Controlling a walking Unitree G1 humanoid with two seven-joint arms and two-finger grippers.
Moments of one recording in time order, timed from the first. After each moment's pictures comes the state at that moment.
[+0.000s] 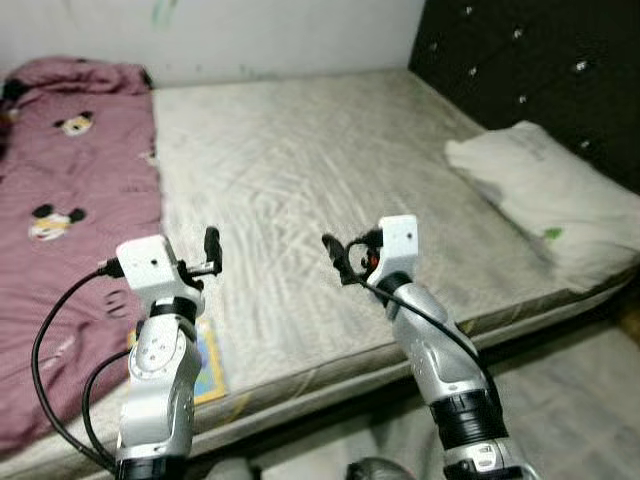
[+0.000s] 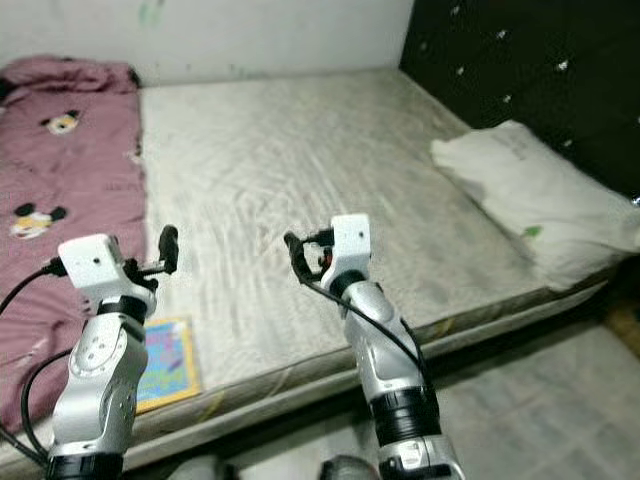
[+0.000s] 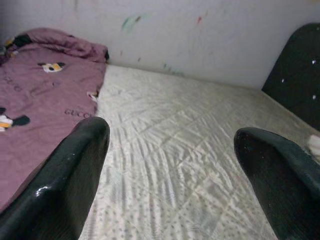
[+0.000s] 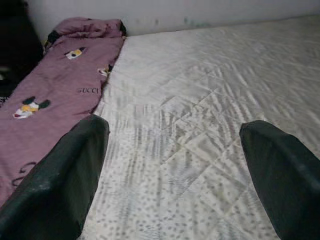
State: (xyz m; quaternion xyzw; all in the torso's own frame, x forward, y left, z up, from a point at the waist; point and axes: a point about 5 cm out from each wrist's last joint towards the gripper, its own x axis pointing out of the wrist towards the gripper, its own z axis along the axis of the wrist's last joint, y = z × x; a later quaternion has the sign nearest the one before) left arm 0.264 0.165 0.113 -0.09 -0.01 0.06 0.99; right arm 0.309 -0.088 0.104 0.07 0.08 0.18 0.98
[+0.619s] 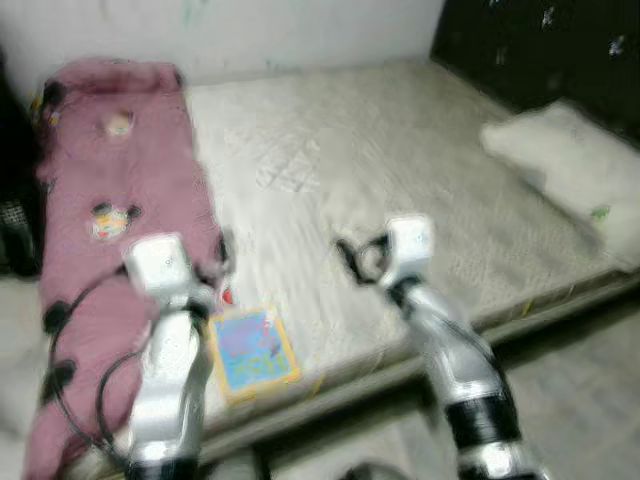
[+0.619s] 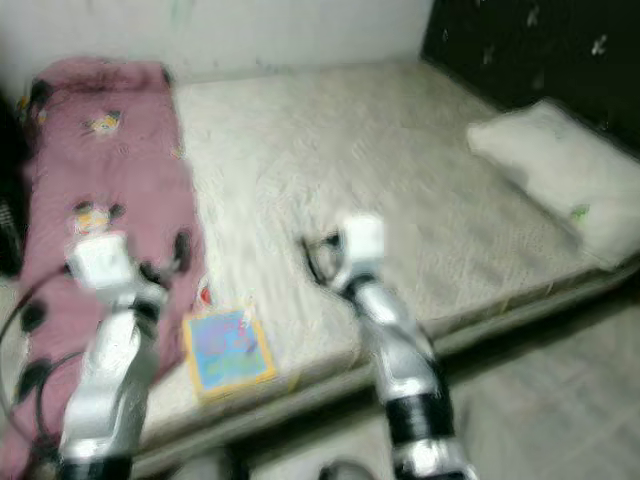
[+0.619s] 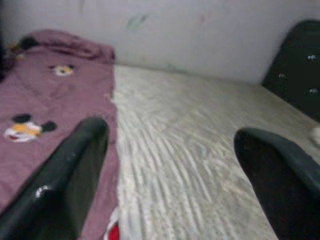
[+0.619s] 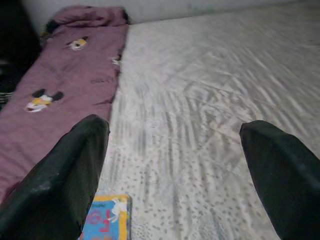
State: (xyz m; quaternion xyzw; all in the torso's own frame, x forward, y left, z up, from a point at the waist) left arm 0.265 0.153 0.112 -0.10 -0.01 0.04 0.99; right arm 0.307 -0.106 0.095 0.06 0.10 0.16 0.98
